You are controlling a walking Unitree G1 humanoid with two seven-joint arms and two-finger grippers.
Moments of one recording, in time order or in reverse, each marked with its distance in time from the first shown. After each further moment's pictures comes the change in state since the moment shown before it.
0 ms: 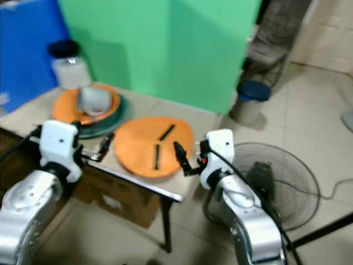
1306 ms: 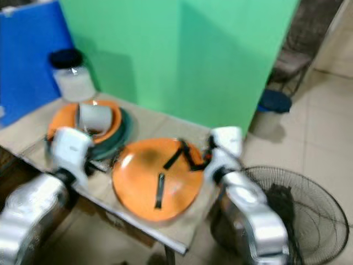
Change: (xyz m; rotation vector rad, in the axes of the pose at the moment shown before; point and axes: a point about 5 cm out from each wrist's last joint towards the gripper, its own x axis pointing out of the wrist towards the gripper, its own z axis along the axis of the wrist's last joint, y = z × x) left arm -0.002 -0.010 -0.012 0.035 0.063 -0.204; right arm 0.006 -0.015 0.003 0.065 0.002 -0.038
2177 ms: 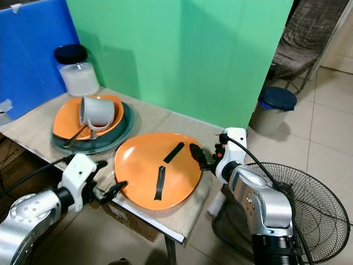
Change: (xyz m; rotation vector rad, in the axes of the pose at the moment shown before) left arm -0.010 0.012 -0.061 0.022 0.213 -0.195; right arm 0.024 -0.029 -0.016 0.151 0.180 0.039
